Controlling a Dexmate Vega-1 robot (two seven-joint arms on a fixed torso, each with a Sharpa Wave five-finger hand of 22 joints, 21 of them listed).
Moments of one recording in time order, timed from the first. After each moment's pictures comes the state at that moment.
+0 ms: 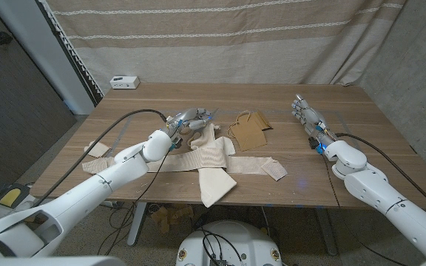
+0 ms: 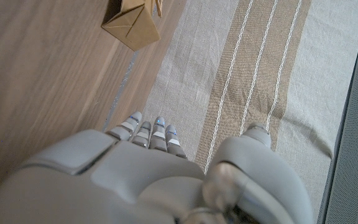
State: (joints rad) left arm 0.77 0.69 0.62 -1.57 0.32 -0.03 0.16; left_hand 0.78 0.20 0.54 -0.05 0.23 0.60 -0.19 0.57 0.83 0.86 -0.21 0.79 0.80 1.05 -0.18 0.25 0.40 0.30 -0.04 0.74 0.26; right arm -1.05 -0.70 -0.28 -1.57 0.66 0.22 -0.02; right_hand 0.41 0.14 -0.26 -0.06 0.47 -0.01 0.12 0.19 0.18 0.03 0.08 0.21 0.18 -0.06 0.02 0.18 0.17 0.01 0.02 0.19 0.17
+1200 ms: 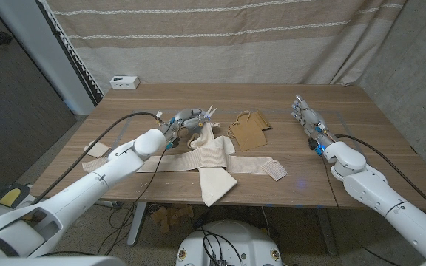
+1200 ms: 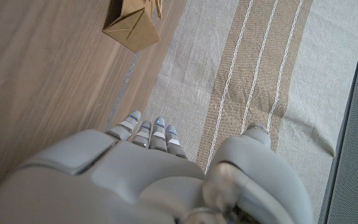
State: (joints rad) left arm 0.76 0.69 0.59 -1.52 -0.06 -0.08 0.01; left_hand 0.77 0.19 0.61 -0.03 0.24 0.57 -0.18 0.65 0.87 0.84 -0.21 0.62 0.70 0.77 -0.09 0.19 0.54 0.26 -0.04 0.78 0.21; right arm -1.07 -0.69 -0.28 -1.59 0.66 0.21 -0.05; right_hand 0.41 0.14 -0.26 -0.05 0.46 -0.01 0.12 0.19 0.18 0.03 0.08 0.21 0.18 -0.05 0.03 0.18 0.17 0.02 0.04 0.20 0.17
